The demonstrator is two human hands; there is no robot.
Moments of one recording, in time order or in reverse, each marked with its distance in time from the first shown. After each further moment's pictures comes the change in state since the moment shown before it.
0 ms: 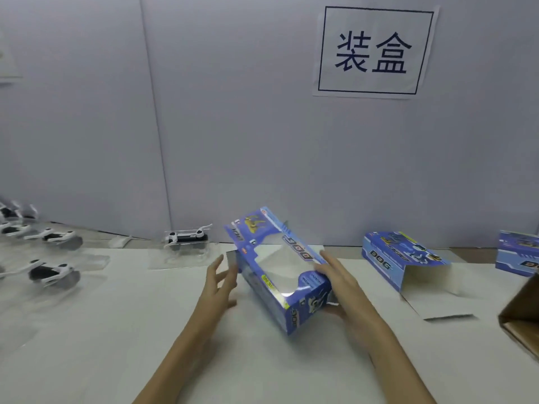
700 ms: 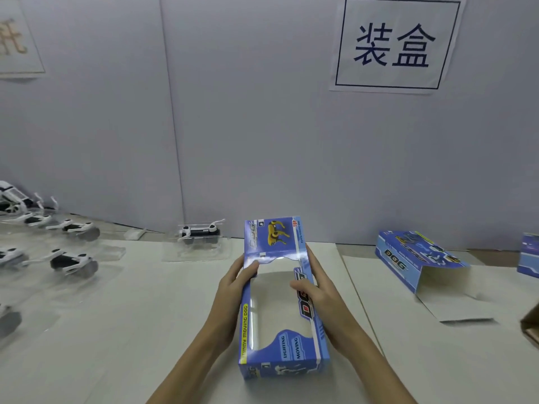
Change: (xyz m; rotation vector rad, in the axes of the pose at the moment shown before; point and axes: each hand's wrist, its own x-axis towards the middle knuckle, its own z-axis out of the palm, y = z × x) left_hand -0.026 0.030 0.013 -0.241 -0.087 -0.021; right_hand -0.019 0.017 0.050 -0.028 -0.253 -0.209
